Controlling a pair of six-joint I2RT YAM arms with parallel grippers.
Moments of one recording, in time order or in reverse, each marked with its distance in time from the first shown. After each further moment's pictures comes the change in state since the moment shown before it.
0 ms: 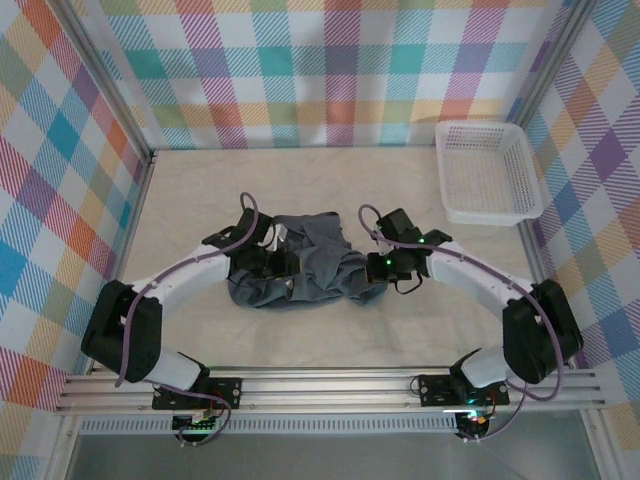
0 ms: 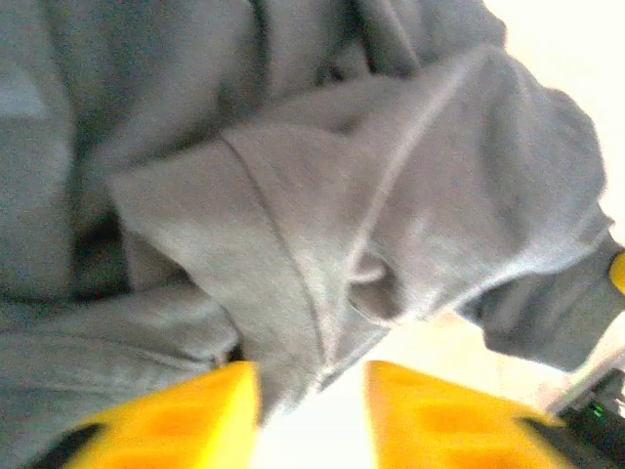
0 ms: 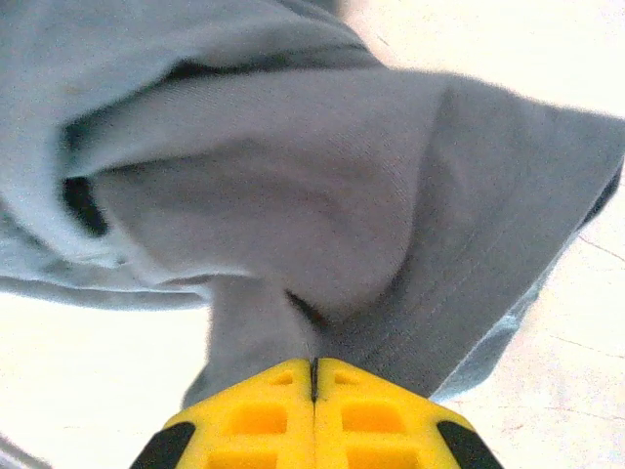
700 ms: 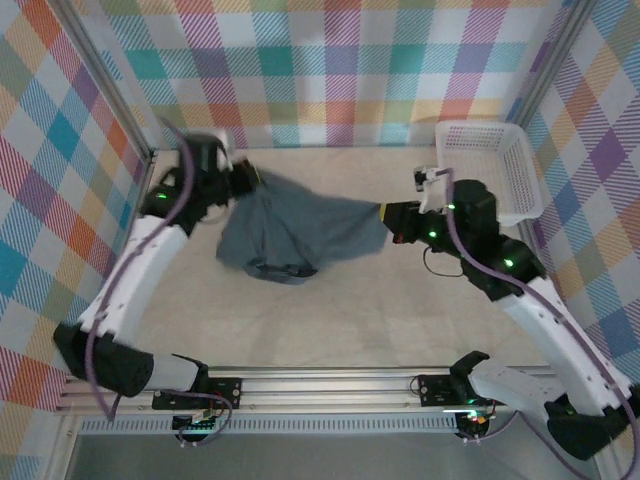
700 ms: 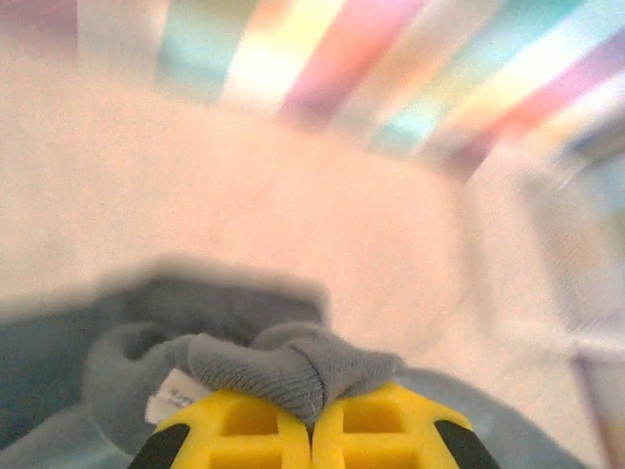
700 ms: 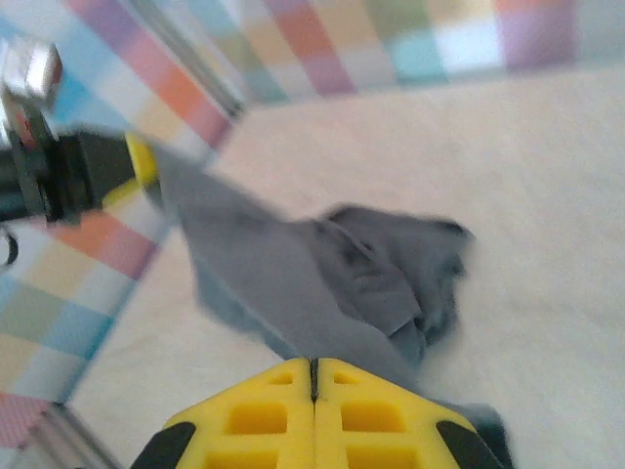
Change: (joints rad) left arm 0.169 -0.105 0.678 -0.192 -0.339 0.071; right arm -0.002 -0.447 0.280 0.097 -0.001 0.014
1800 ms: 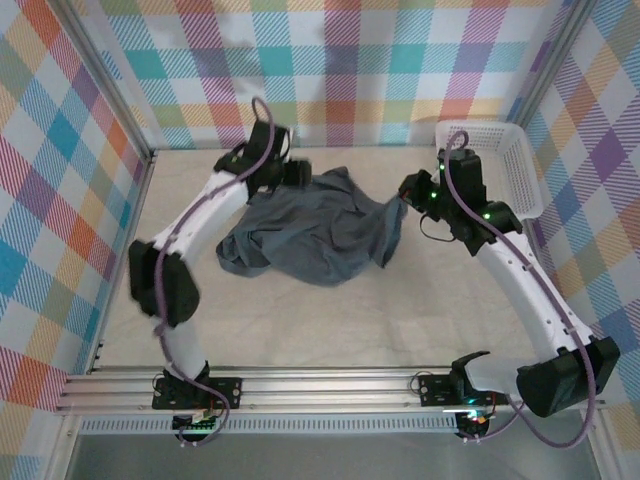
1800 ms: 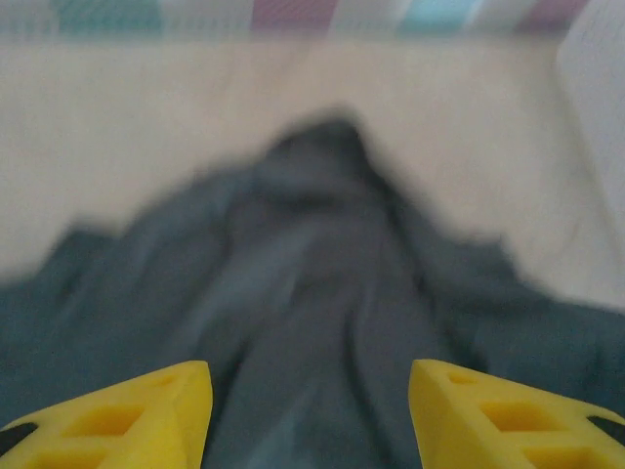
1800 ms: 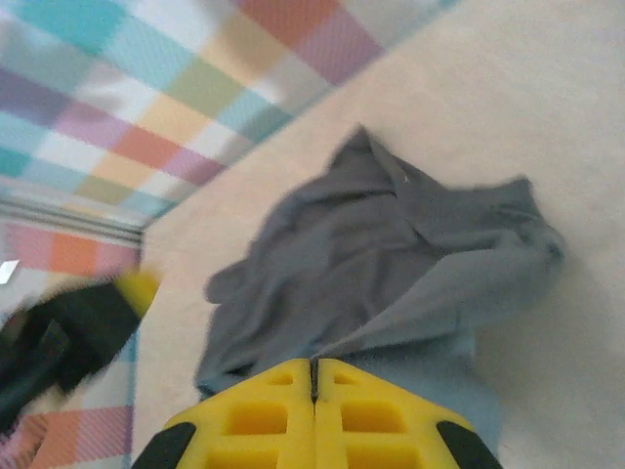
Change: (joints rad) left arm -0.127 0.418 0.089 -0.001 -0.058 0.181; right arm -0.218 0.284 0.060 -0.061 0.129 0.386
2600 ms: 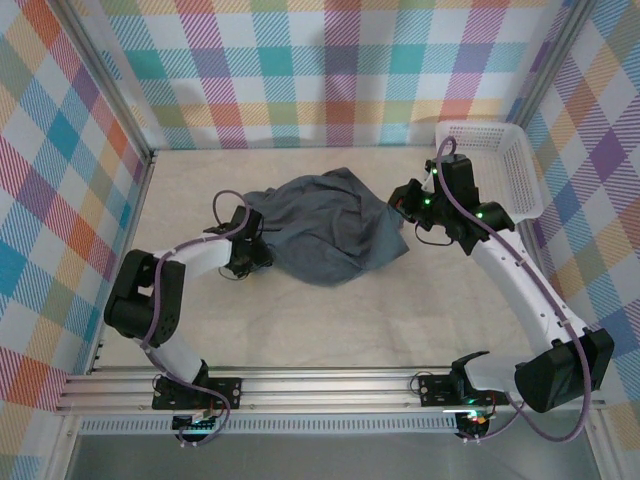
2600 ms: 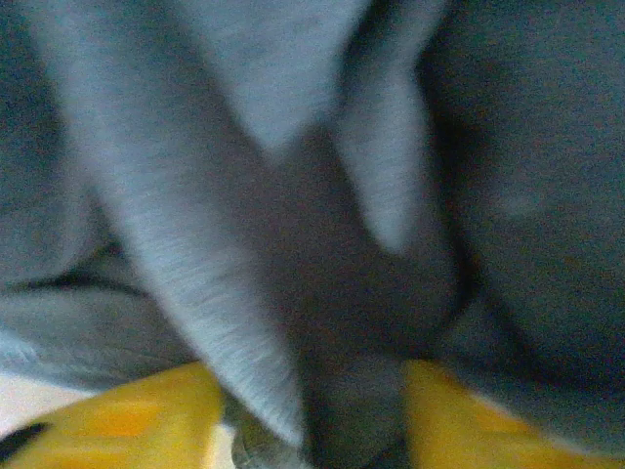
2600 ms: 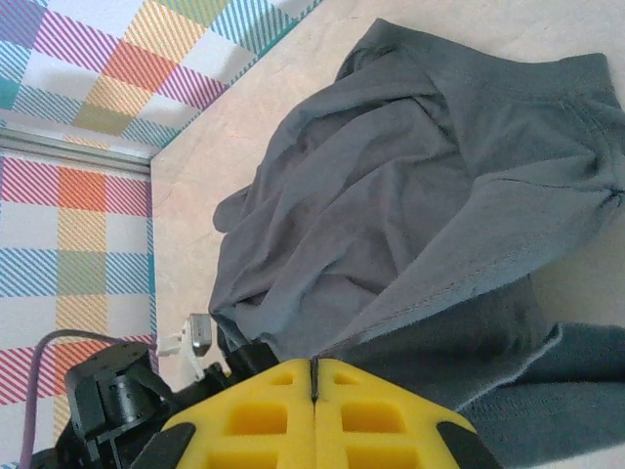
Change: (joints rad) left arm 0.124 -0.084 -0.737 0.249 -0.028 -0.411; right arm 0.002 0.021 -0.019 -0.019 -0.151 0.025
